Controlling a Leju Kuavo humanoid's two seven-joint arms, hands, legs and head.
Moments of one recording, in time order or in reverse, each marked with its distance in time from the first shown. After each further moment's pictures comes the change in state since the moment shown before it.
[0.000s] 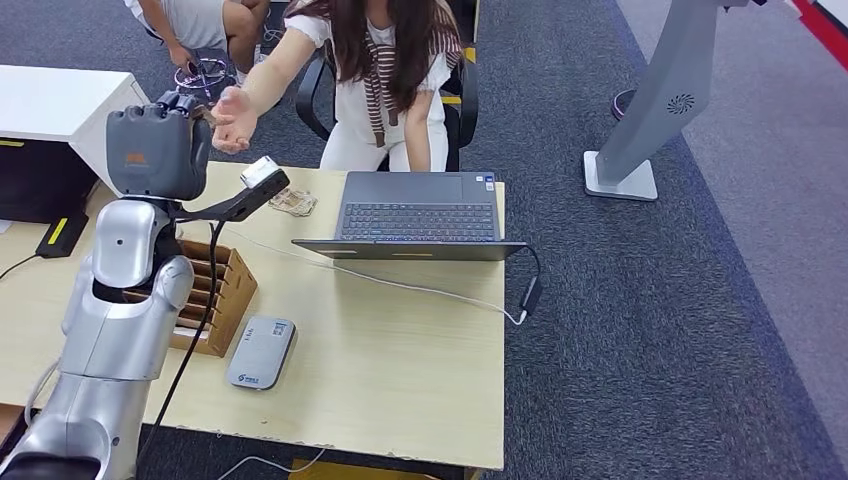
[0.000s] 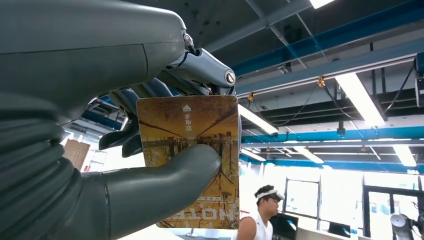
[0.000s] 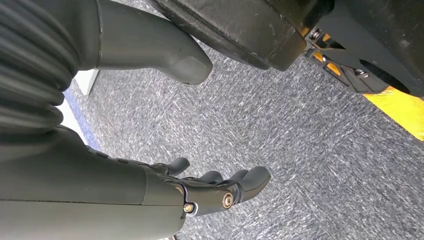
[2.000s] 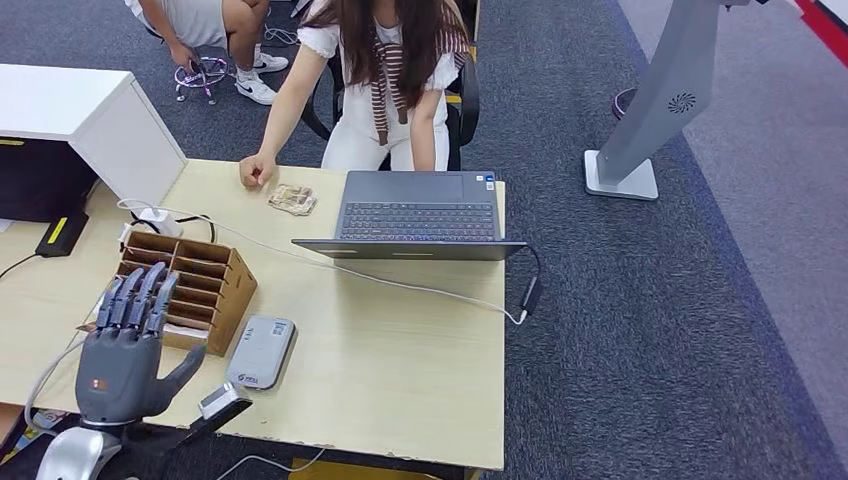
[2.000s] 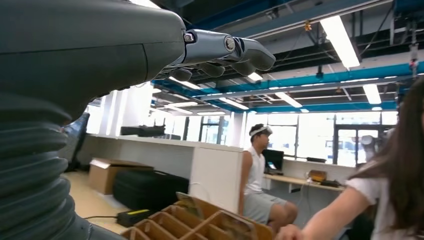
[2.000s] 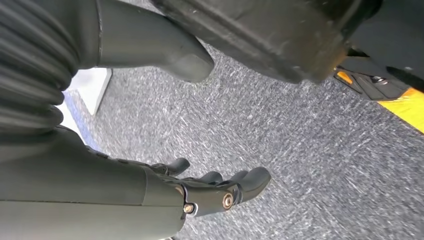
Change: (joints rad) left arm 0.856 0.106 0.172 -0.443 0.194 0.202 -0.170; right arm 0.036 -0.005 0.005 0.000 -0.079 -0.034 0.003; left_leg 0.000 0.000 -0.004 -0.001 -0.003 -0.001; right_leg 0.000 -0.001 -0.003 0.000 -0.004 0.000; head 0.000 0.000
